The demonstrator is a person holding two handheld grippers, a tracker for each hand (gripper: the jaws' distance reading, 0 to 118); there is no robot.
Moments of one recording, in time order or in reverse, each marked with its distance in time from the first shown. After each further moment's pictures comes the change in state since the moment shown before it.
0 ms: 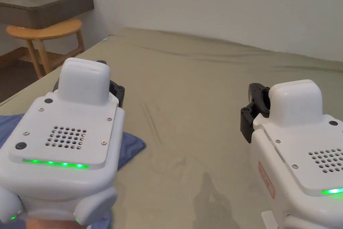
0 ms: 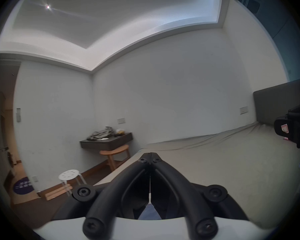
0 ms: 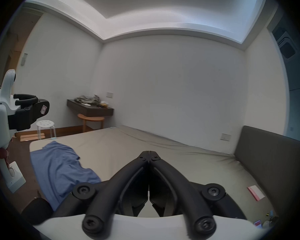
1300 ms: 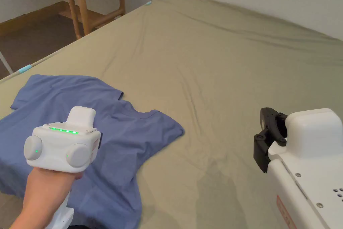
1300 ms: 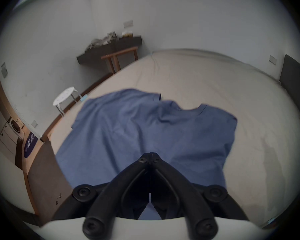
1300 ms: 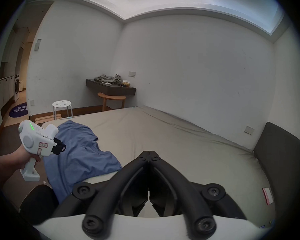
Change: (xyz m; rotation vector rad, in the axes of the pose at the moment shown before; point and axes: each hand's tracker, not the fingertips) left arm -0.108 -0.261 -0.176 -0.861 -0.019 0.094; right arm -0.064 -0.038 -0.078 -0.188 0.155 0.069
